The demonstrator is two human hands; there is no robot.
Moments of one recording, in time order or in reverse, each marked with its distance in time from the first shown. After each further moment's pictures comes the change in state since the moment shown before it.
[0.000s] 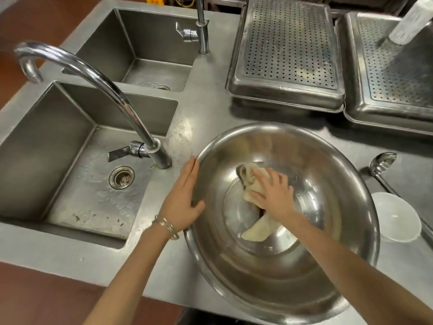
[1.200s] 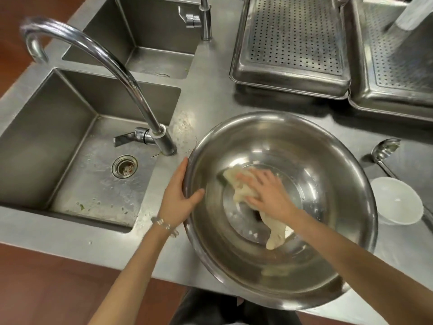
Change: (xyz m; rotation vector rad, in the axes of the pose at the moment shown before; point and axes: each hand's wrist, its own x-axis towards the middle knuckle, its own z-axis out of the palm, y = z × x) left_hand -0.035 0.001 -0.006 -0.401 0.120 -0.244; right_hand -0.029 -0.019 -0.005 0.149 0.068 -0.417
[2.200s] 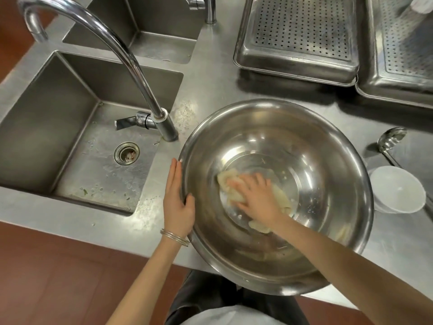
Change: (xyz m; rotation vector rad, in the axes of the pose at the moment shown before) left_hand -0.049 -0.005 0.024 0.060 0.274 0.005; right_hand -0.020 -0.042 0.031 -0.113 0.033 -0.001
